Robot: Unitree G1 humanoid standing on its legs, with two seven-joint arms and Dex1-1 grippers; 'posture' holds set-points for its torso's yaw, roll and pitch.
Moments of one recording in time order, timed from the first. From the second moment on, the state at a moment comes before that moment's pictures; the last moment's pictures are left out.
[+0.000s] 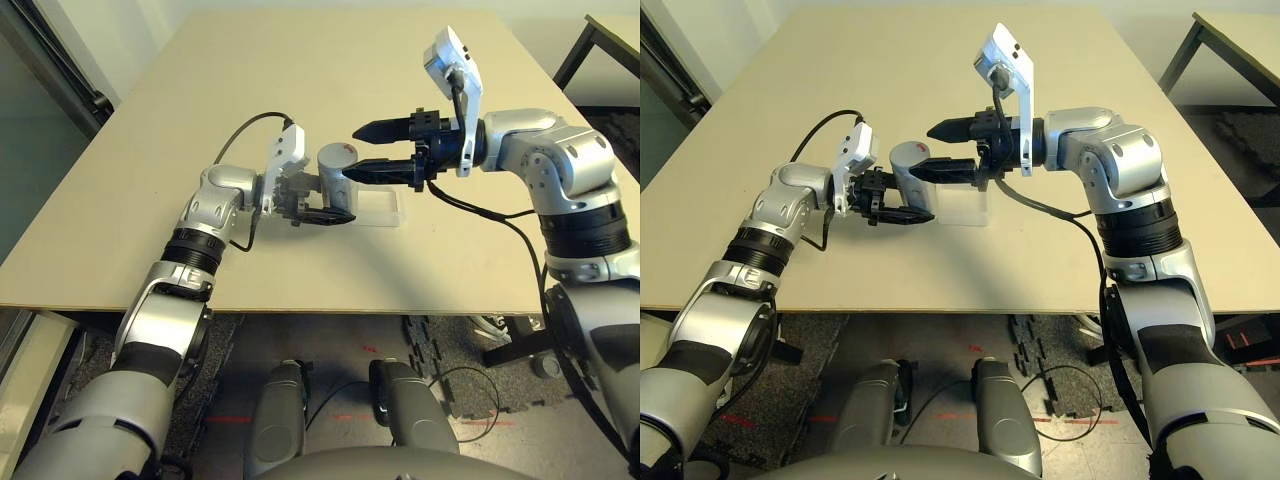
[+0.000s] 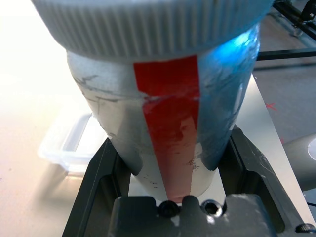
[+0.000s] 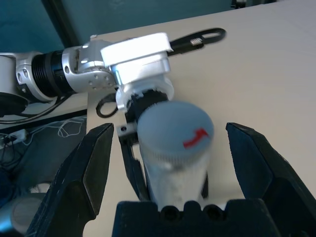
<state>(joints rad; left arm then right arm) -0.88 0.37 -0.18 0.65 -0.21 0.11 -1.40 -0.99 -0.45 0.16 0.13 0.44 0.78 1.11</state>
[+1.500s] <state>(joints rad) -0.88 0.38 -0.18 0.64 -0.21 0.12 -1.40 -0.95 -0.58 0.09 0.23 0.41 0.74 1.07</state>
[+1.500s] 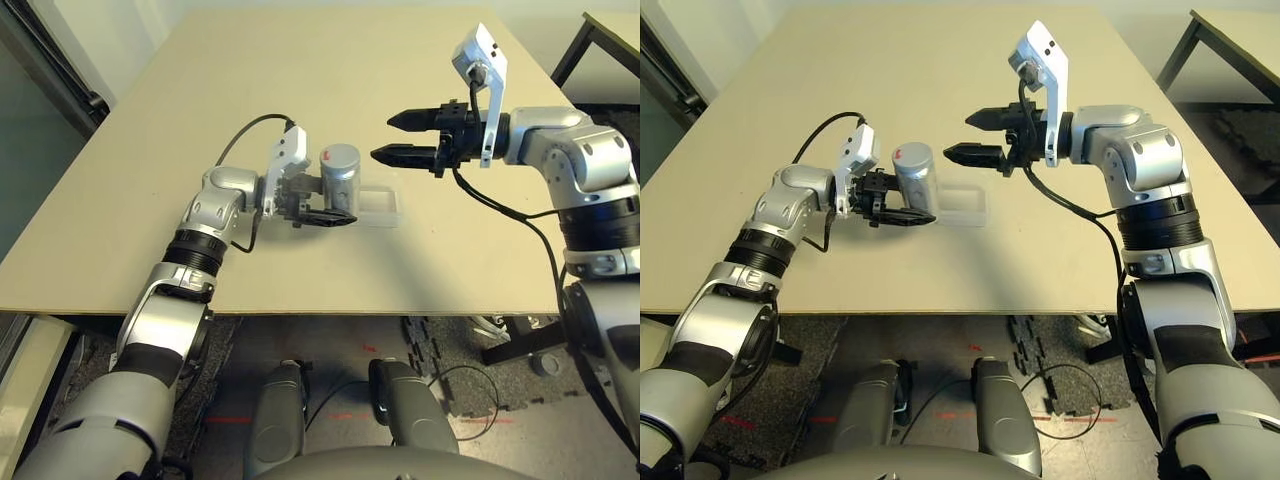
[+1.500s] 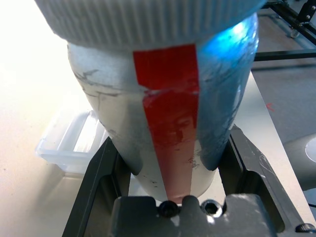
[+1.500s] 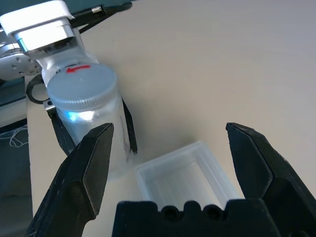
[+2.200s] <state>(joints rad) -0.88 0.37 -0.18 0.65 -0.20 0.10 -1.40 -0.96 -0.48 0.15 0.09 0.48 0.84 1.09</state>
